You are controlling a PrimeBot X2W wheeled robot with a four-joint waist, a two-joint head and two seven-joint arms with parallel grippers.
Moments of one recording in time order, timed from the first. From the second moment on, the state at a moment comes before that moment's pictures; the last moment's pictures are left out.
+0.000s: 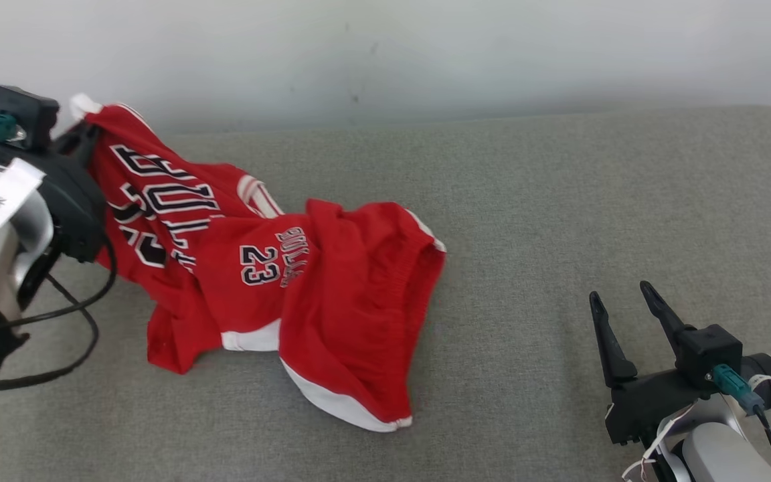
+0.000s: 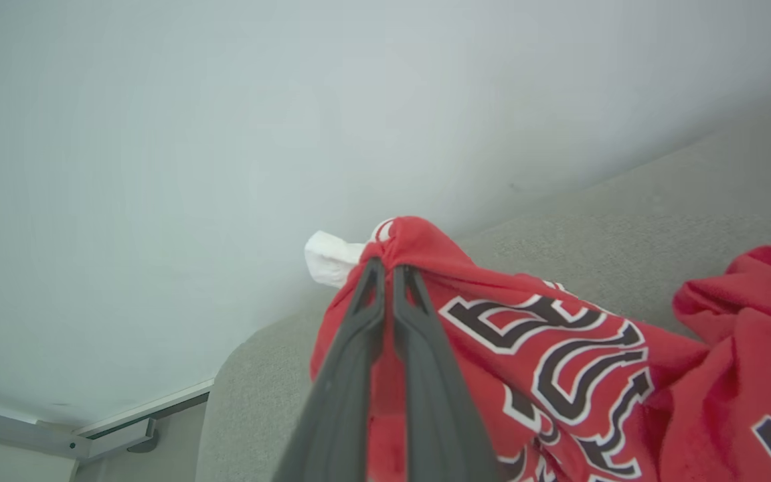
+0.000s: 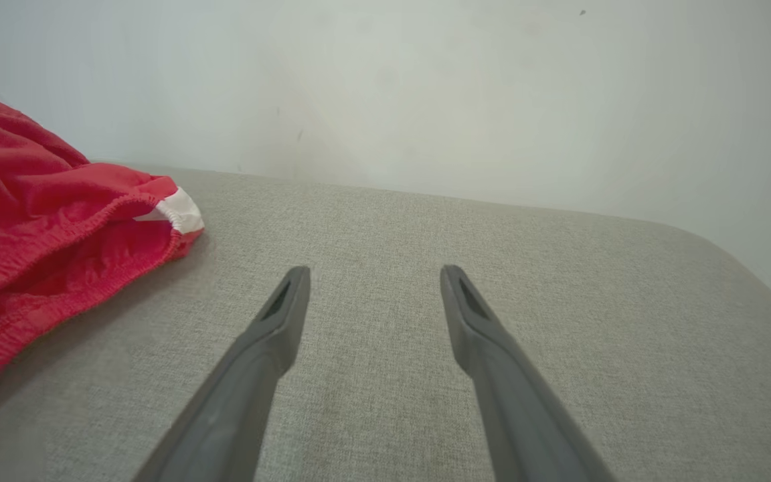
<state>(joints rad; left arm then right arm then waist) -1.11 0.47 -0.99 0.94 -0.62 -0.11 -0.02 -0.23 -0.25 0.25 0.36 0.32 -0.07 -0.25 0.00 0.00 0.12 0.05</state>
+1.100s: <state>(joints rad) -1.13 0.77 -0.99 0.97 -0.54 -0.05 -0.07 -0.17 -0.26 0.25 0.34 0.32 -0.07 -0.25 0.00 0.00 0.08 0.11</state>
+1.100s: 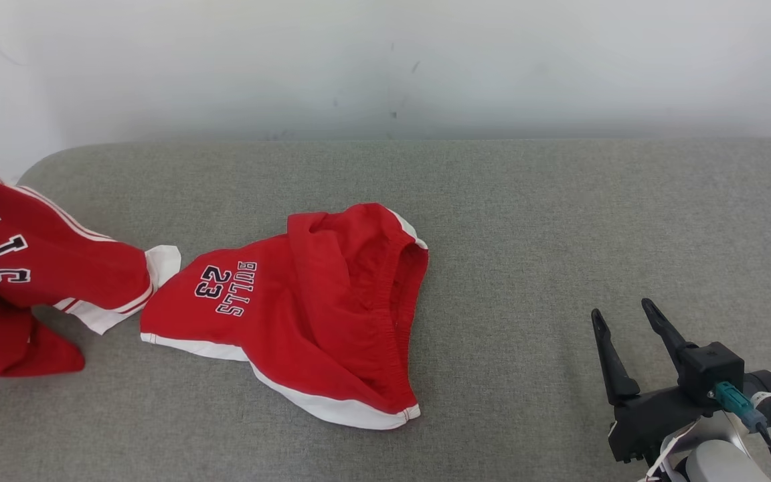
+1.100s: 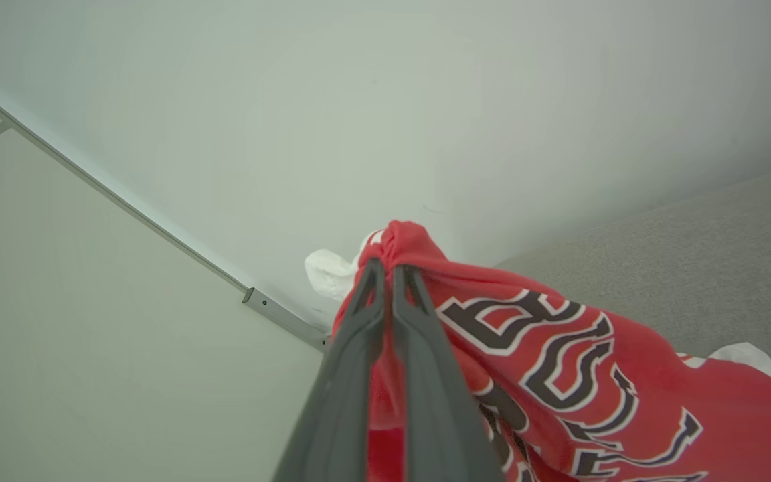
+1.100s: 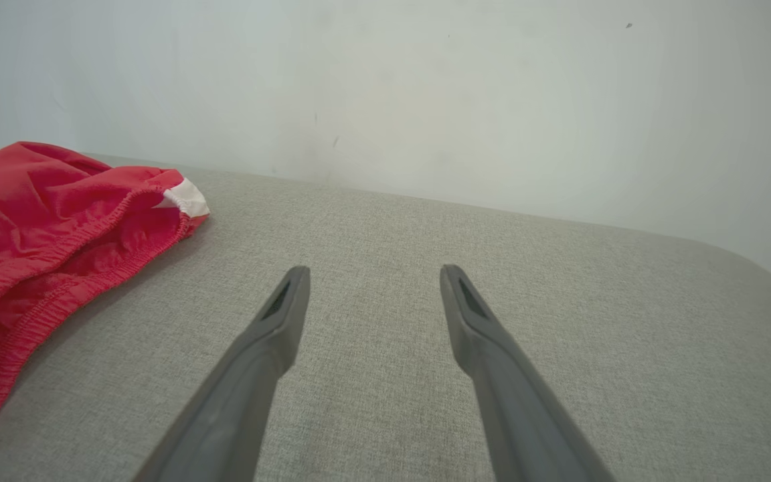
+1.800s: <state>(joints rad) -0.95 0.69 -0.92 0.98 -0.73 -0.06 0.00 -0.20 -0.30 0.26 0.26 0.30 -0.06 -0.24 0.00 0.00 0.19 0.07</state>
